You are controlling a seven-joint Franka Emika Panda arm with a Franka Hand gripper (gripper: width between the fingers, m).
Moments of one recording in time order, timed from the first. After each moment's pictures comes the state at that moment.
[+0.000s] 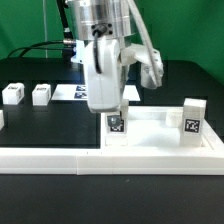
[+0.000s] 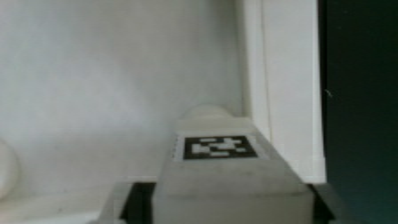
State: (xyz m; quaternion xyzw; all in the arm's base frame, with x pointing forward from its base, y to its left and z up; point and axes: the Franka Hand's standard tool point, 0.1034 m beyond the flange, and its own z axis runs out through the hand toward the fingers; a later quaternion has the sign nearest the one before) arm 0.625 -0.001 0.066 -0.63 0.78 0.04 0.05
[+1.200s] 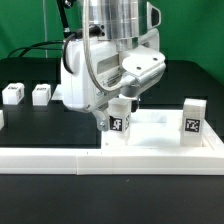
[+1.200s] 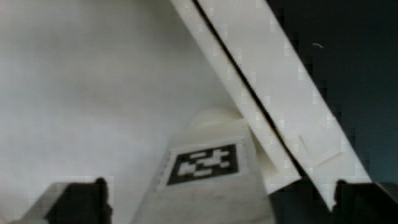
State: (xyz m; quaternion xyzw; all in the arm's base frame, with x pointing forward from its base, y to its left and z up) arm 0.624 0.004 0.066 -0.46 0.88 0.03 0.03
